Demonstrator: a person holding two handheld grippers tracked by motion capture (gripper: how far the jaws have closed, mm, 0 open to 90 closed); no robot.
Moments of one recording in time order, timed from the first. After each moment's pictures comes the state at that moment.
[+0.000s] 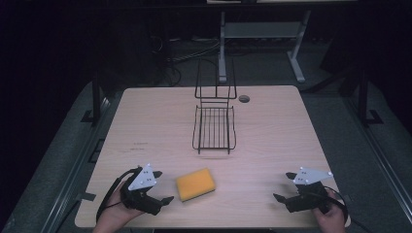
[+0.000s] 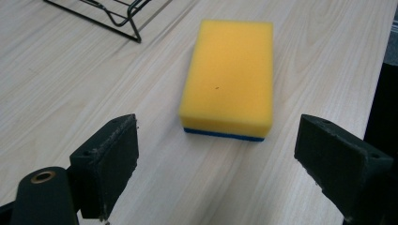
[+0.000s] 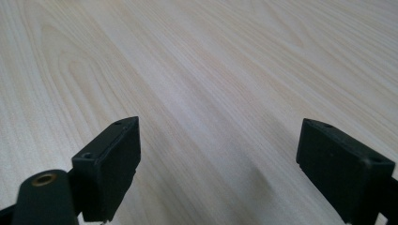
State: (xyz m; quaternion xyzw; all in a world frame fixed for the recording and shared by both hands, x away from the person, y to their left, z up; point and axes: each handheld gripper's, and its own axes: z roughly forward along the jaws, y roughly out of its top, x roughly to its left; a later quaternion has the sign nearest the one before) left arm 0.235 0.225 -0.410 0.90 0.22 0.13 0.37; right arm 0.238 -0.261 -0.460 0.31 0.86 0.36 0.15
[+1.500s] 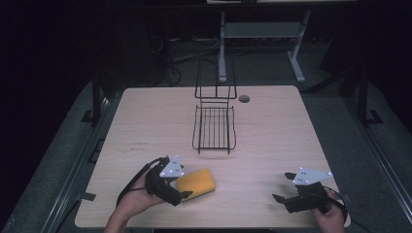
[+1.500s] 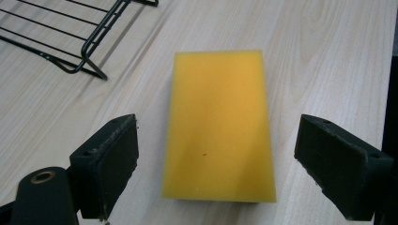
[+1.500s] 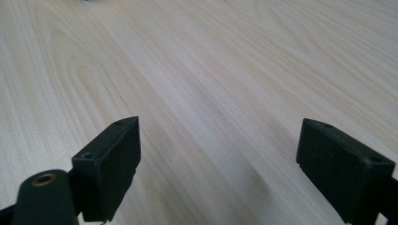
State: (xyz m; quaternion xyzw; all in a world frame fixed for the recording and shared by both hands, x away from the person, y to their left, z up) left arm 0.267 0.168 -0.406 0.93 0.16 0.10 0.32; right arm 0.237 -0.259 -0.459 0.31 0.86 0.37 0.15
